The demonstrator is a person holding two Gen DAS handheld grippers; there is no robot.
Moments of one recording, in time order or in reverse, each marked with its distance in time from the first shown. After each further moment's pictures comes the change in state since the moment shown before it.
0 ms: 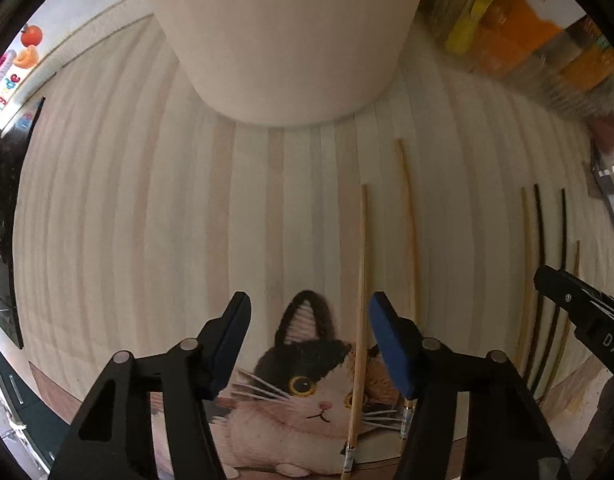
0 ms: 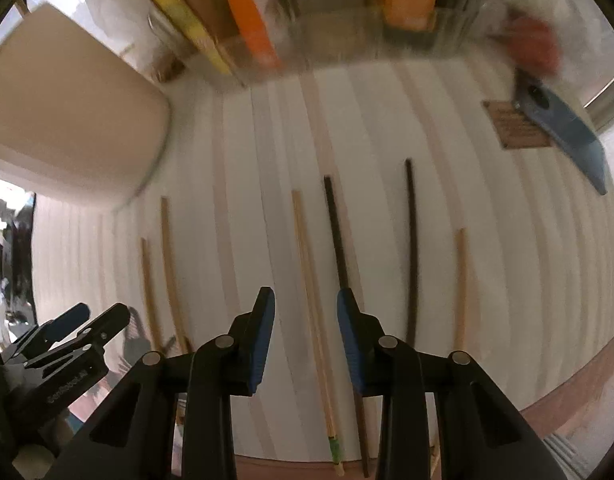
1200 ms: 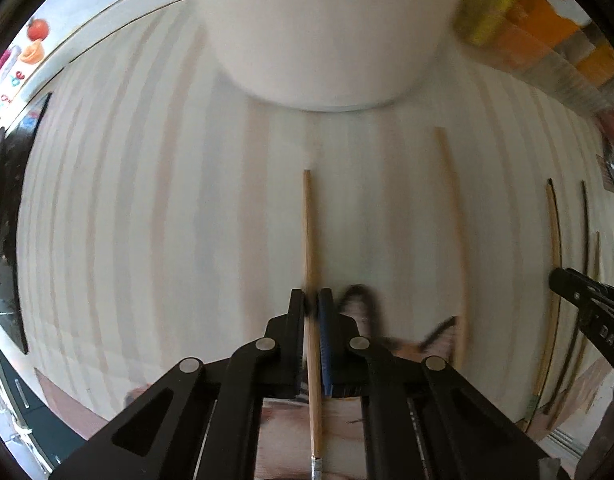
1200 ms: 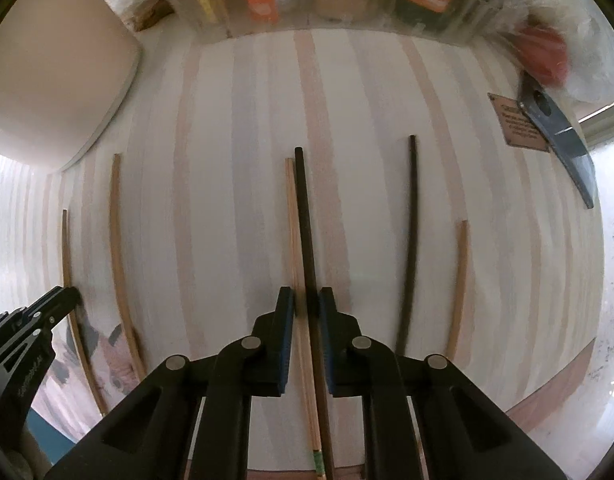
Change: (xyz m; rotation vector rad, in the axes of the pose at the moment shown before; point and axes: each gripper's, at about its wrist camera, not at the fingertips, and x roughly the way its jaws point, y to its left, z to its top) left arm 0.013 0.030 -0.007 0.004 -0.008 0.028; right arm 0.037 0.028 -0.006 -0.077 0.056 -0.141
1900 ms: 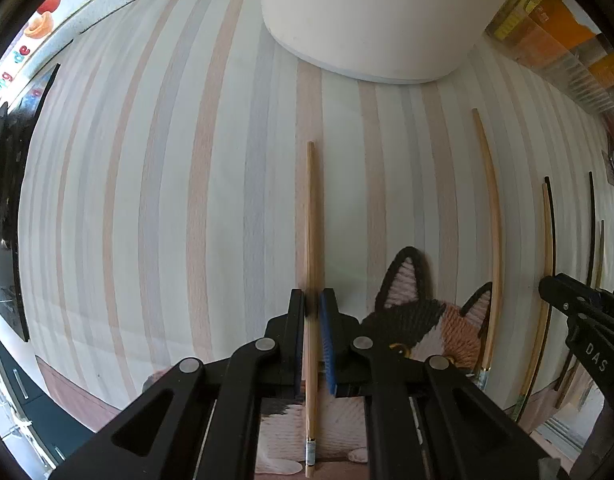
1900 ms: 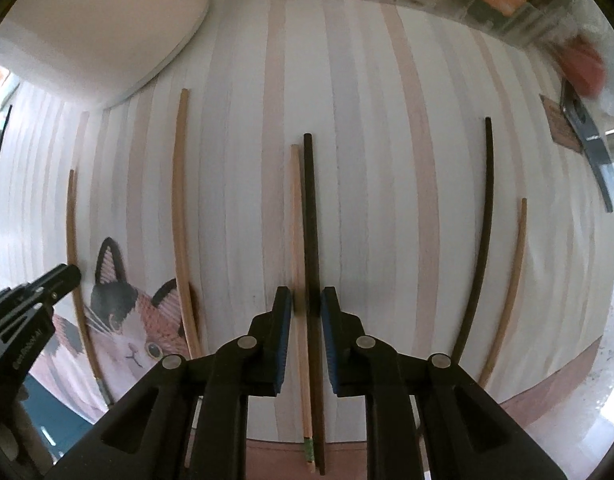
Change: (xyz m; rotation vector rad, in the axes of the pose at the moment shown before) left arm 0.007 0.055 0.002 -0.019 0.063 -0.023; right arm 0.010 0.072 -0.028 -0.085 0.072 -0.020
